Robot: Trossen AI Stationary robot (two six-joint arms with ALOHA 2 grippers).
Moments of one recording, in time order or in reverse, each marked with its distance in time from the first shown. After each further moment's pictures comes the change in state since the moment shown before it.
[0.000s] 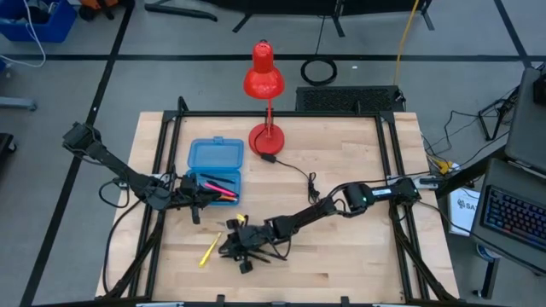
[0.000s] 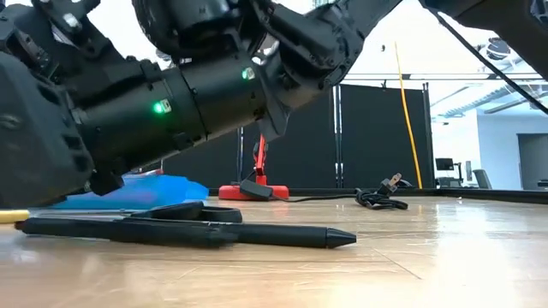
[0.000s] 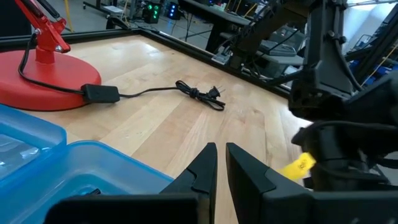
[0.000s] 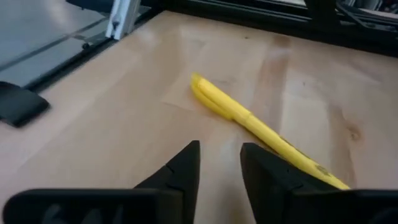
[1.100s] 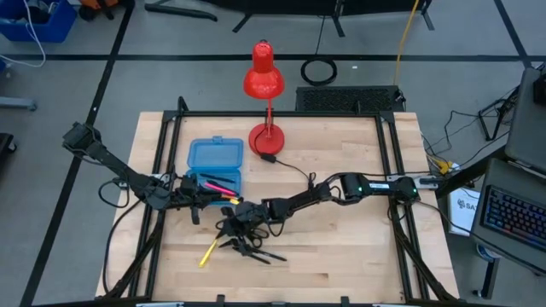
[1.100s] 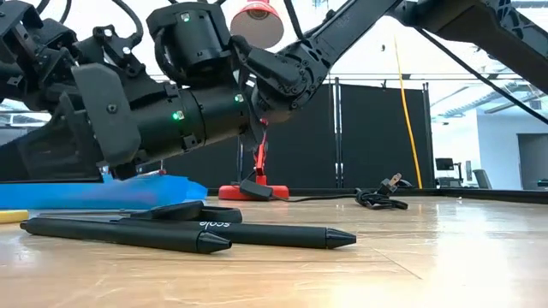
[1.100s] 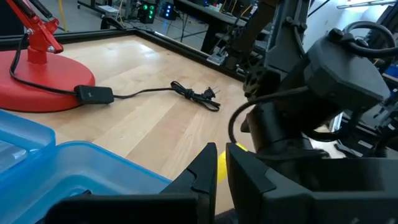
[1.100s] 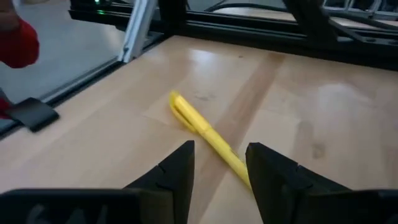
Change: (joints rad) left arm 0.000 0.000 0.000 0.016 0.016 0.008; right arm -0.135 0.000 0.002 0.053 -0.317 0.002
